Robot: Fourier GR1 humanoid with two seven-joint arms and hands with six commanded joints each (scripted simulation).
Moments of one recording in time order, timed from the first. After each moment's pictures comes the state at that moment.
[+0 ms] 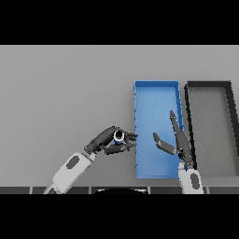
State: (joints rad) left arm -0.27 0.16 -0.59 -1.59 0.14 -0.14 -0.07; right arm 0.12 -0.12 0.11 -1.73 0.19 0.04 -0.07
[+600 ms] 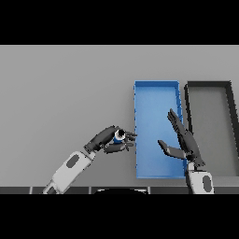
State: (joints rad) left arm -0.28 0.17 -0.59 -1.56 0.13 -0.15 -0.05; right arm 0.13 -0.20 0.08 -1.90 -0.11 0.25 -0.07
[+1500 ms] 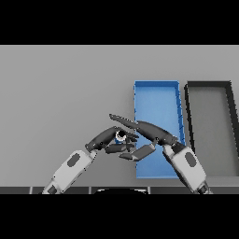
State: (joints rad) left arm -0.30 0.17 -0.60 -1.54 0.15 -0.18 -0.07; right arm -0.37 -0.26 0.35 -1.94 -0.30 0.49 0.38
